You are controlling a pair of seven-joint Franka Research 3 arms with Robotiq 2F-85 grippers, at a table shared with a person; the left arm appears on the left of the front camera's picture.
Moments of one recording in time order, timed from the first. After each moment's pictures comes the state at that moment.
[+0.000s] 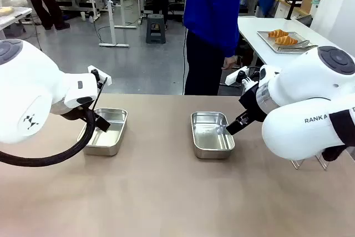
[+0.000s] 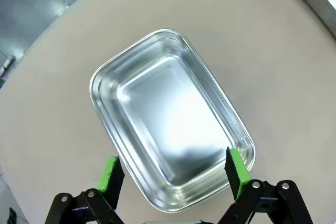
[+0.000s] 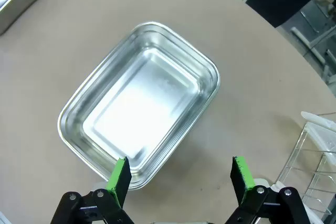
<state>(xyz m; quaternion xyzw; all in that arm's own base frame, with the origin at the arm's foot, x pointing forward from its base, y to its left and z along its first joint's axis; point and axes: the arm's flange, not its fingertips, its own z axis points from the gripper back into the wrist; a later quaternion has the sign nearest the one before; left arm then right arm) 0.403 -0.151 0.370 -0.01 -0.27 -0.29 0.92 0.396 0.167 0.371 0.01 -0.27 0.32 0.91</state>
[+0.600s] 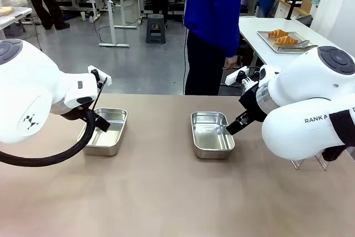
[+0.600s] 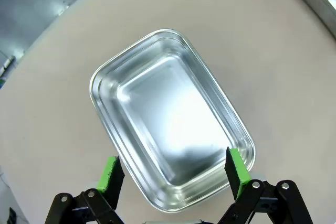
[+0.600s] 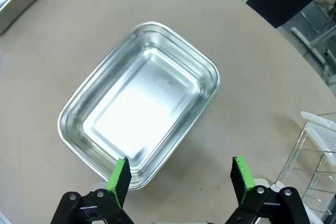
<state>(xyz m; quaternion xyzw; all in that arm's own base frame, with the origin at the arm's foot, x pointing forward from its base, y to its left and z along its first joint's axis) 0.403 -0.151 0.370 -0.01 -0.27 -0.29 0.92 0.396 0.167 0.371 0.01 -0.27 0.32 0.91</state>
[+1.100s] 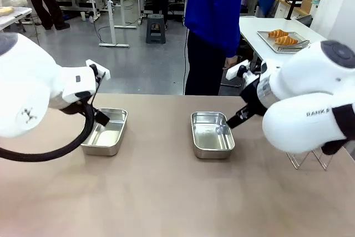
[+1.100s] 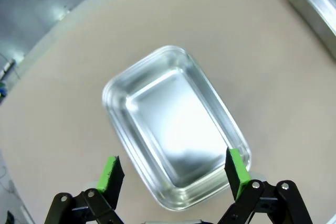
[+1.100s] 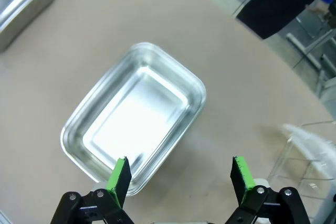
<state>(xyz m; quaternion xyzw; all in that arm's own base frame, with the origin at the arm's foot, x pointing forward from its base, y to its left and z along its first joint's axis) 0.411 -0.146 0.402 -0.03 -0.28 -0.29 0.91 0.408 0.165 0.405 0.01 -0.30 0.31 0.90</state>
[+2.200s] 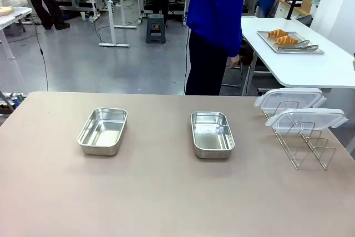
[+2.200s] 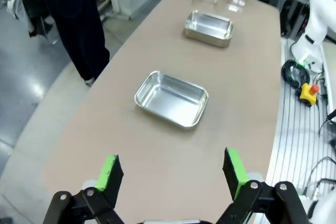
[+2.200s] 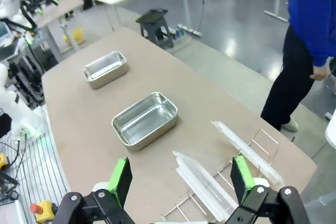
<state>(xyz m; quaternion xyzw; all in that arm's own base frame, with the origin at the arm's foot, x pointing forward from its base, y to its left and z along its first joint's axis) 0.369 0.149 0.566 -0.24 -0.38 -0.49 0.75 0.368 -0.151 0.536 0.27 -0.43 0.34 0.79</state>
